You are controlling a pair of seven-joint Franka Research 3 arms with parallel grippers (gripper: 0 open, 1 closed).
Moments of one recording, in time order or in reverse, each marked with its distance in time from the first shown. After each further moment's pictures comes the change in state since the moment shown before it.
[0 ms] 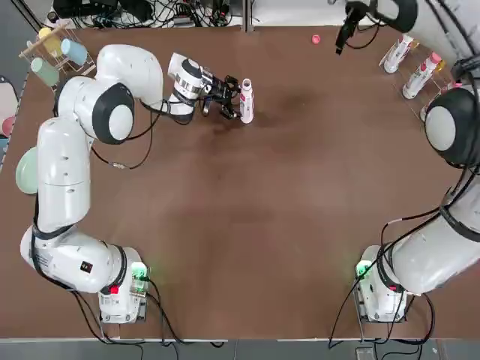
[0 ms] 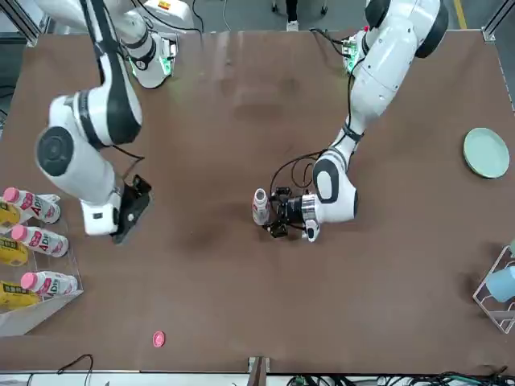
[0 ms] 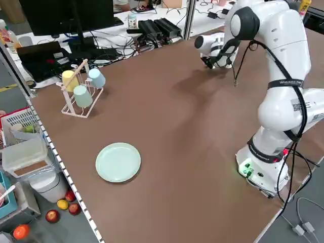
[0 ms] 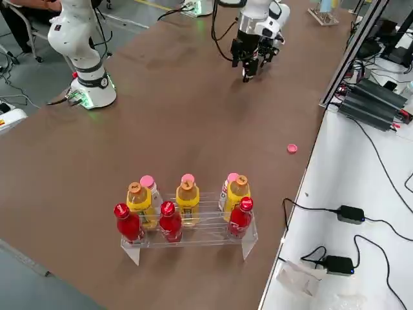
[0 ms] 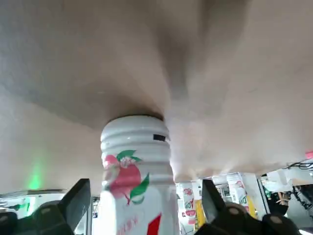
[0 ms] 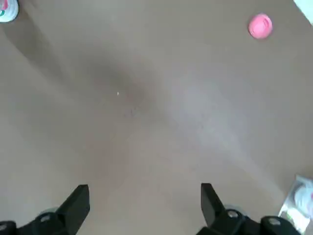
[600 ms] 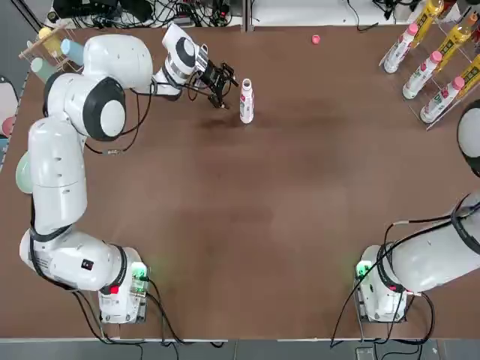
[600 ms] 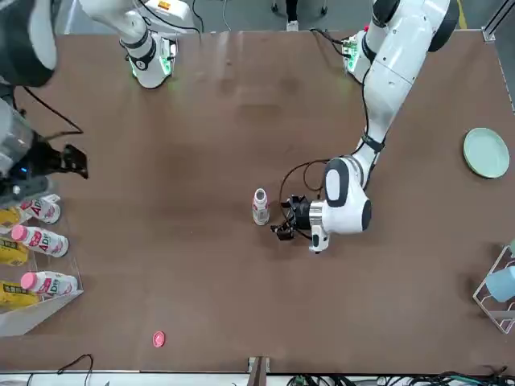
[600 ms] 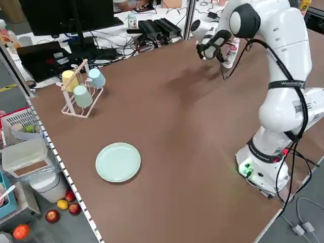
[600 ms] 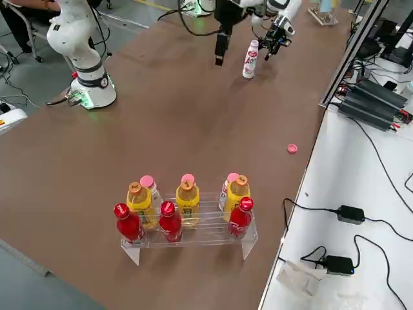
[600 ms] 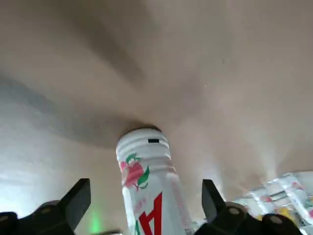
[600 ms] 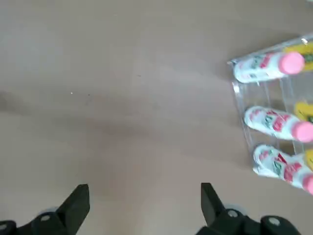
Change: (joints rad) left arm 0.030 -0.055 -0.002 0.050 0.418 -0.033 -0.009; right arm -0.041 -0.176 -0.152 0.086 -0.037 -0.226 0.395
